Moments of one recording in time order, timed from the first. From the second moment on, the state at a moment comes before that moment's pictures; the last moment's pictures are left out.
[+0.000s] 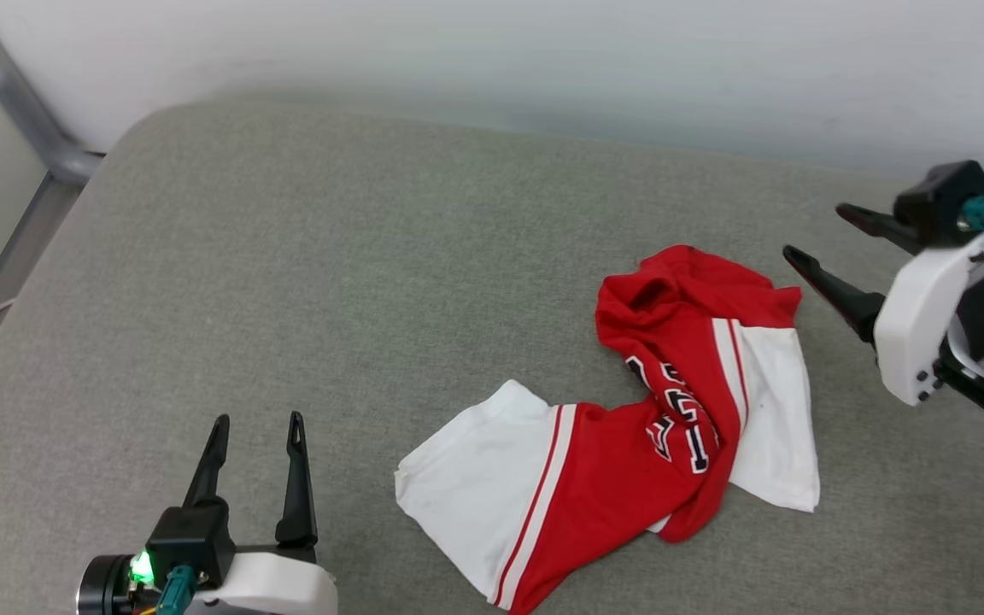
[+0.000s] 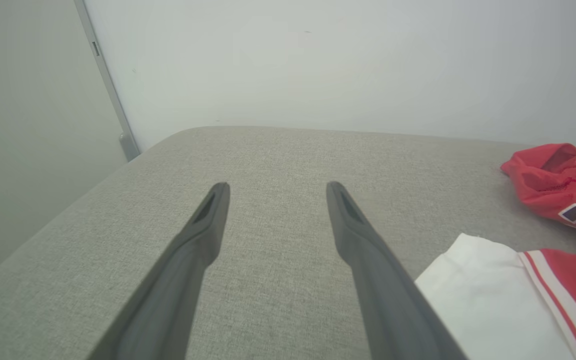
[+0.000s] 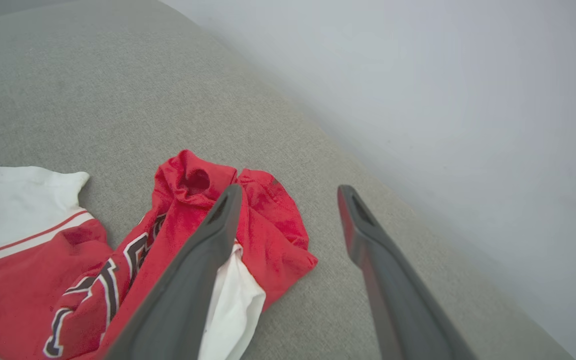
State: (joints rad) left arm 0.03 0.05 -0.03 0.06 -0.06 0.06 -0.26; right arm -0.84 -0.71 0.88 0.38 0.75 0.13 0.12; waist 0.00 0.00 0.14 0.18
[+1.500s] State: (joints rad) left arm -0.03 0.05 -0.08 0.07 -0.09 0.06 -0.26; right arm -0.44 -0.67 0.67 0.23 0.74 0.13 0.71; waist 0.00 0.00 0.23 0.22
